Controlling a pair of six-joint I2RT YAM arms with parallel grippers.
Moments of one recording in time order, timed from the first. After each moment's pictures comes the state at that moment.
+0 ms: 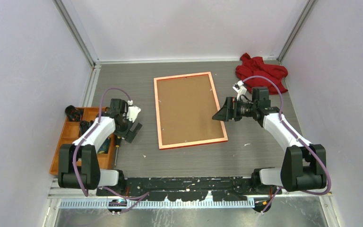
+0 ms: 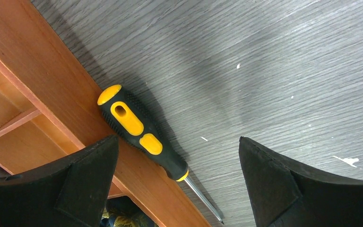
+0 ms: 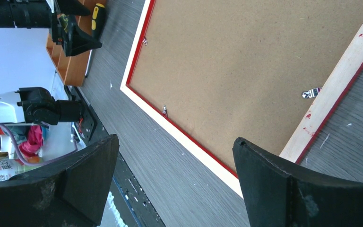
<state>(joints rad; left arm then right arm) -0.06 1.32 0.76 -0.65 -0.02 0.48 0.07 1.30 0.80 -0.27 -0.89 0.19</state>
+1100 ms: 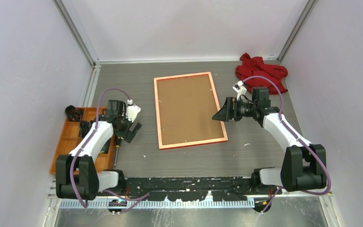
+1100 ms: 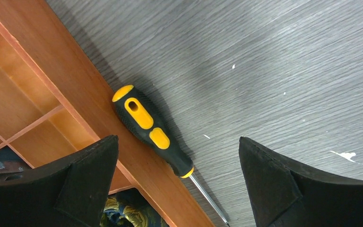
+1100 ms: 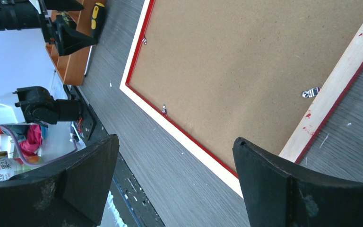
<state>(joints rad) -0.06 1.22 0.74 -0.63 0.02 0.52 0.07 1.30 0.80 -0.28 -0.89 0.18</state>
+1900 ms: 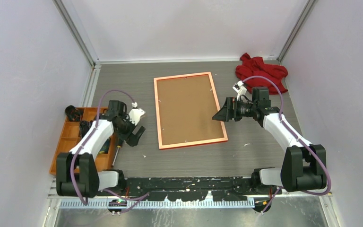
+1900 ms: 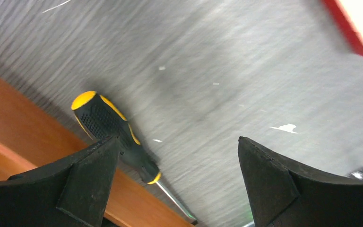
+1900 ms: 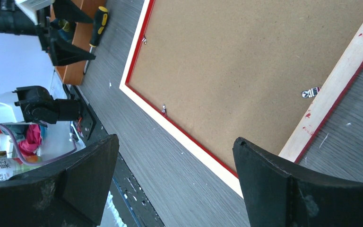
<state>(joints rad) -0.06 1.28 0.75 -0.71 0.18 0.58 0.07 1.30 0.80 -0.28 -0.89 0.18</state>
